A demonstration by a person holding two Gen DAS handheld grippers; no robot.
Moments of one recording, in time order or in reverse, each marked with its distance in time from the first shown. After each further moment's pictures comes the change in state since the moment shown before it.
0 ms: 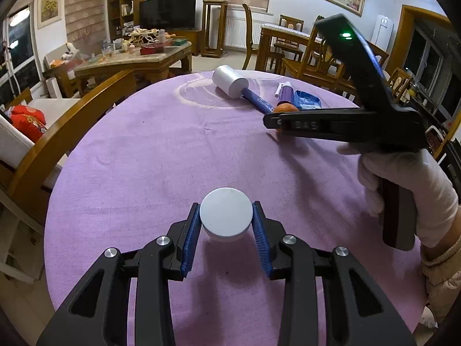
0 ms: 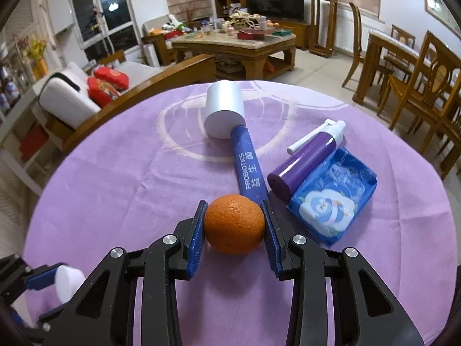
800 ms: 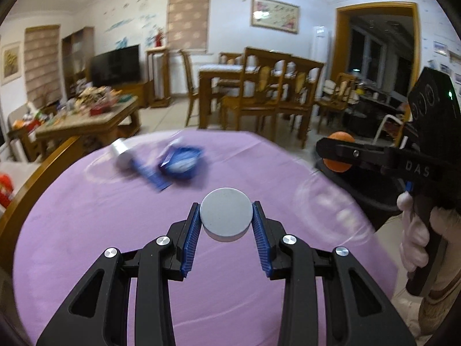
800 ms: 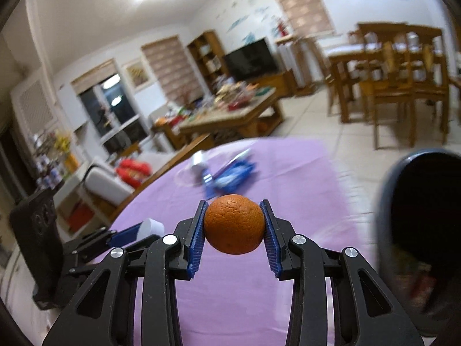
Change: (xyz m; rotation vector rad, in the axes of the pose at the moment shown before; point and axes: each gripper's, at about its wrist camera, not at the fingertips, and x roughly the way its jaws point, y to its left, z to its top) left arm -0.041 -0.144 0.011 0.214 -0.249 -0.192; right arm -0.242 -0.127 -0.151 0.272 -0.411 0.115
